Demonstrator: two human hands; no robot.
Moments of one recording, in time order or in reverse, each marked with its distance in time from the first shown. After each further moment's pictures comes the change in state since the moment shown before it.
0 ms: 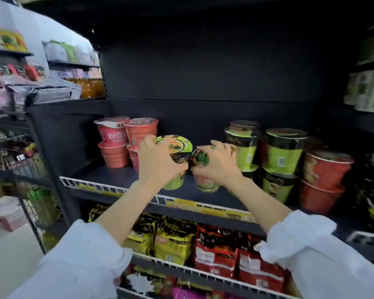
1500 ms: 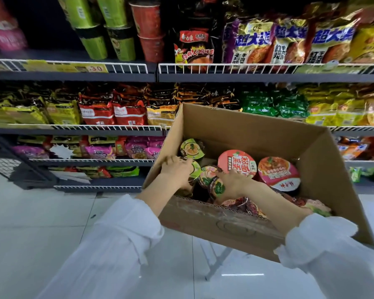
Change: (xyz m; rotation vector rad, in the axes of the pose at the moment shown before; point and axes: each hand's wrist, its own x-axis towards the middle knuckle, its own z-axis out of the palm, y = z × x) left_hand -0.518 0.373 0.057 0.343 -1.188 0.395; right_hand -0.603 0.318 -0.143 -0.163 -1.002 0.503
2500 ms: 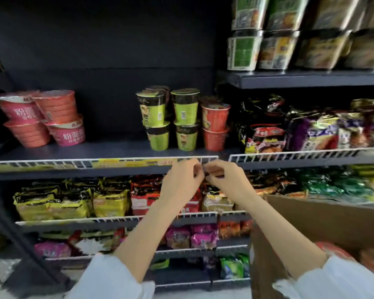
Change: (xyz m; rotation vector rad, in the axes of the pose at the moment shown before) left_hand 0.023 -0.292 -0.174 -0.550 0.835 0.218; right_hand 0.072 -0.296 -0.215 0.651 0.880 -0.339
